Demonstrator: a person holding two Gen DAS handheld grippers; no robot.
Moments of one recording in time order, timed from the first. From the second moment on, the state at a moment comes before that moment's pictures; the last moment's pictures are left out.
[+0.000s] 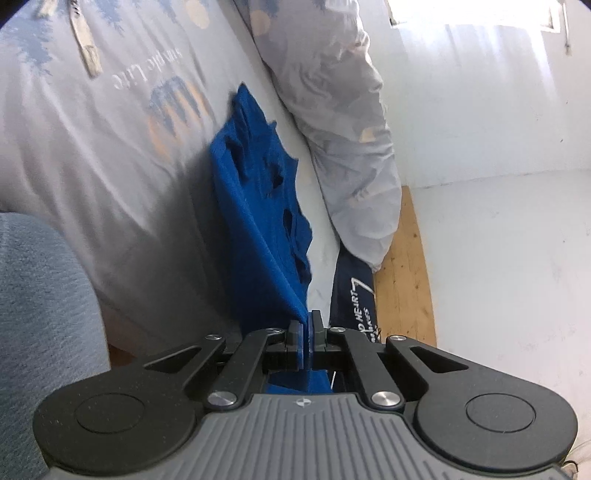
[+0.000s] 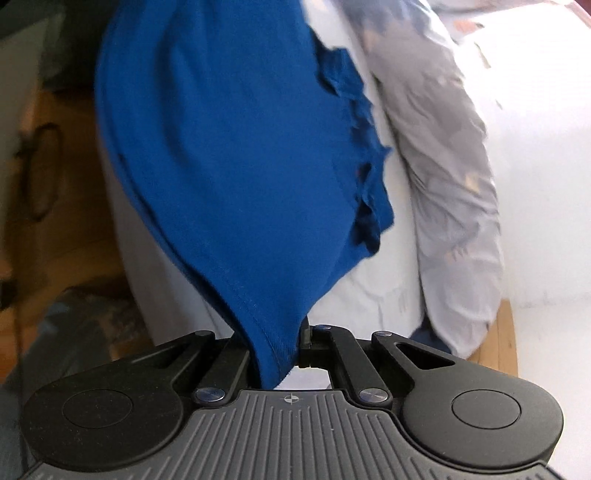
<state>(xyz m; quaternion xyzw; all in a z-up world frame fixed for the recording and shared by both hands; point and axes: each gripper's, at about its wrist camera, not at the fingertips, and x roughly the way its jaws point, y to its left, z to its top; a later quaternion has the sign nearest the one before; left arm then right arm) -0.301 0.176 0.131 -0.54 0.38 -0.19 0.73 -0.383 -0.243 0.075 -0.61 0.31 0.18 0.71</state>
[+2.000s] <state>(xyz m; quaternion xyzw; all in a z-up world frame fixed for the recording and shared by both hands) 0.158 0.183 0.025 -0.48 0.40 -0.02 0.78 0.180 -0.305 0.046 -0.18 0.45 0.16 0.86</state>
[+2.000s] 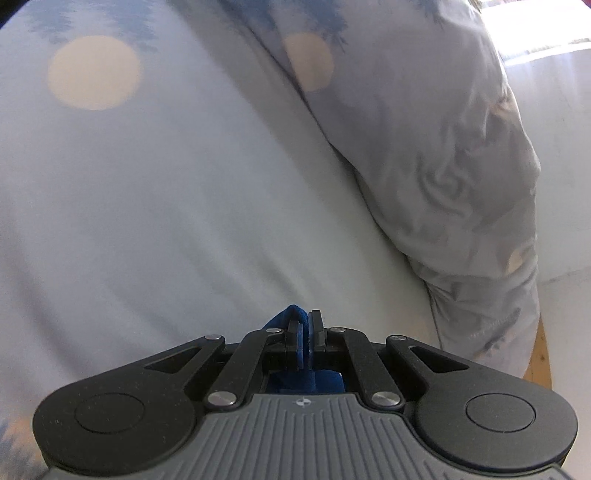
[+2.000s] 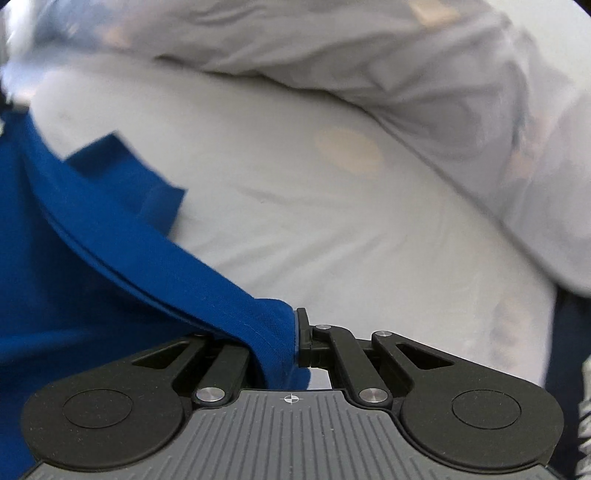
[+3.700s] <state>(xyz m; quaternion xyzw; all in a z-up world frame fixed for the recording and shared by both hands) -0.042 0.132 0.024 -0.12 0.41 -0.11 0.90 0.190 -0.091 0.017 -0.13 0.38 0.07 0.91</state>
